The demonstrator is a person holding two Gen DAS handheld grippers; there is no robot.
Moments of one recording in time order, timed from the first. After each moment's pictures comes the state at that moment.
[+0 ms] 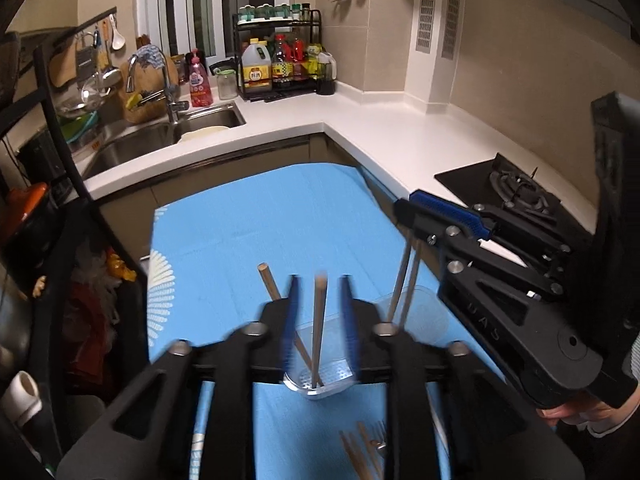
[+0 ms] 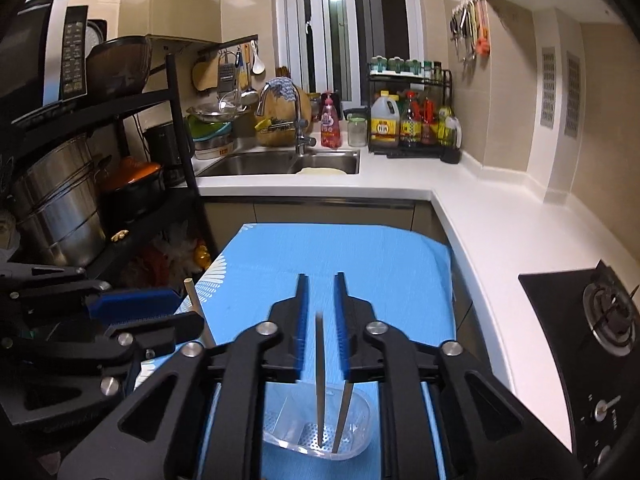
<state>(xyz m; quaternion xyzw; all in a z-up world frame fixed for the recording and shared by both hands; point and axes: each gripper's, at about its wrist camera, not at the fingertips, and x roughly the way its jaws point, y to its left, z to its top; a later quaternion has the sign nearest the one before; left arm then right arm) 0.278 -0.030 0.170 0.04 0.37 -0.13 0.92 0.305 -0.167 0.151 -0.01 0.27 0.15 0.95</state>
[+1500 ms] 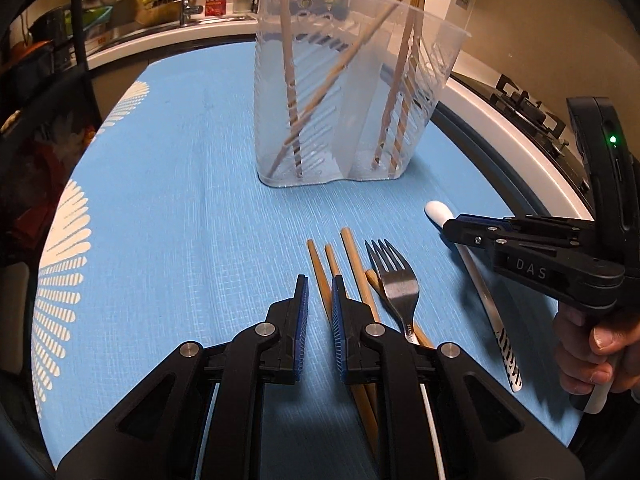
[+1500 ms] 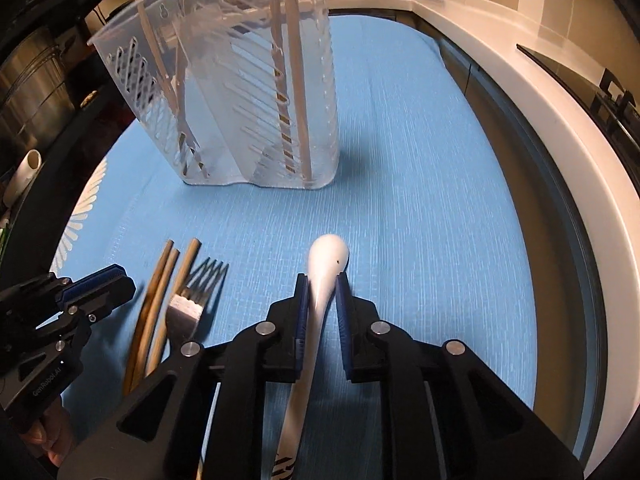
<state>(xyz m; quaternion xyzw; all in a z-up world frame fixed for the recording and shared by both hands) 0.161 -0.021 -0.040 -0.03 0.44 -0.13 0.89 0.222 -0.203 -0.061 0.00 0.49 0.12 0.86</state>
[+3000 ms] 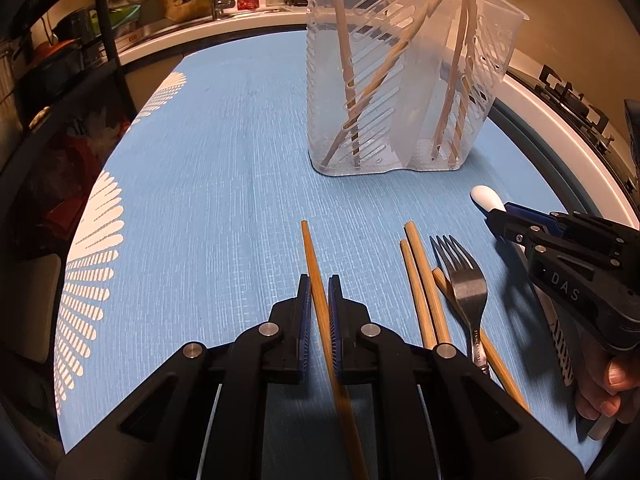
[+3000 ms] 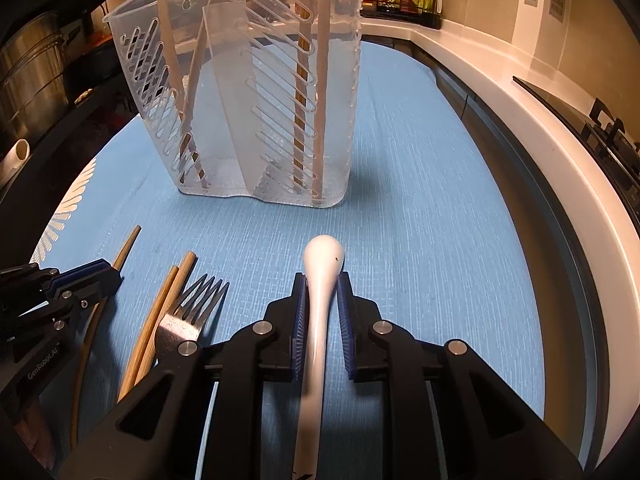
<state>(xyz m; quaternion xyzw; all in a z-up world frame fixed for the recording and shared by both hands) 0.171 -0.013 -0.050 0.01 0.45 -0.05 0.89 0.219 -0.184 -0.069 -0.04 0.44 0.10 0.89</state>
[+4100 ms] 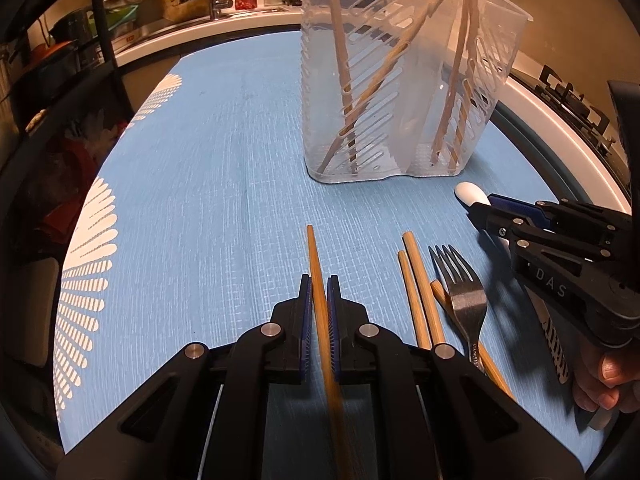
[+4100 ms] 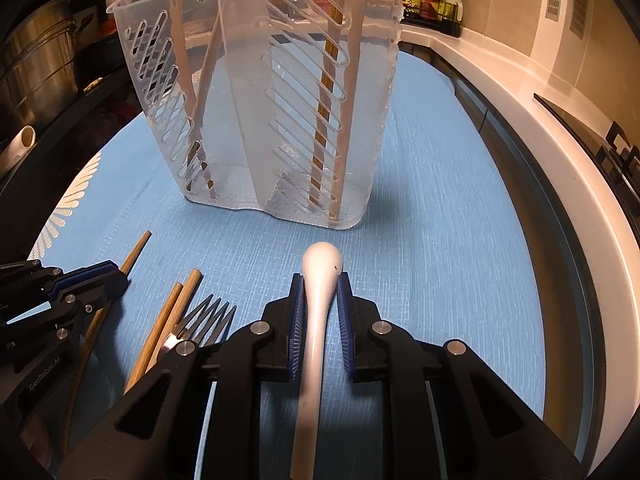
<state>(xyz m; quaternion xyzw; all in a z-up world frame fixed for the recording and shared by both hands) 0.178 -0.011 -0.049 0.00 0.46 -0.05 0.89 0.224 -0.174 -0.065 -0.06 0.44 0.13 0.89</state>
